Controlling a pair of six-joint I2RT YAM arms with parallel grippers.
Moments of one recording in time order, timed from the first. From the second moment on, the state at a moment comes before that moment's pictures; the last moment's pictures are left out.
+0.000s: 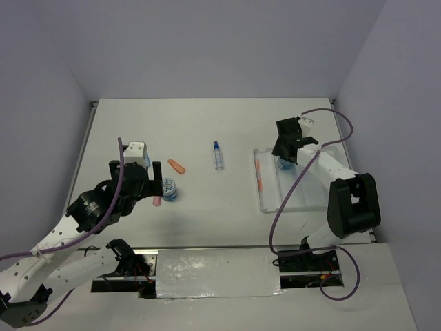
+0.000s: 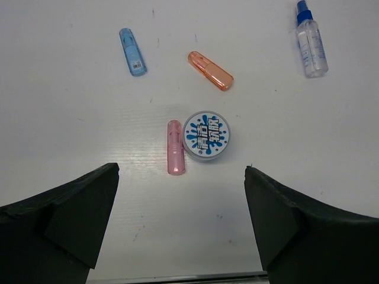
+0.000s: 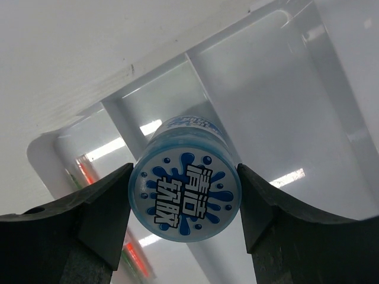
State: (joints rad) left arm -0.74 0.75 0.94 -0.85 -0.59 -0.45; right arm 0.23 1.53 1.05 -0.45 0.46 0.57
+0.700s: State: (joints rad) left arm -0.62 0.87 0.94 -0.84 -0.51 -0.51; right arm 0.24 1.49 1.08 -0.46 0.41 0.56
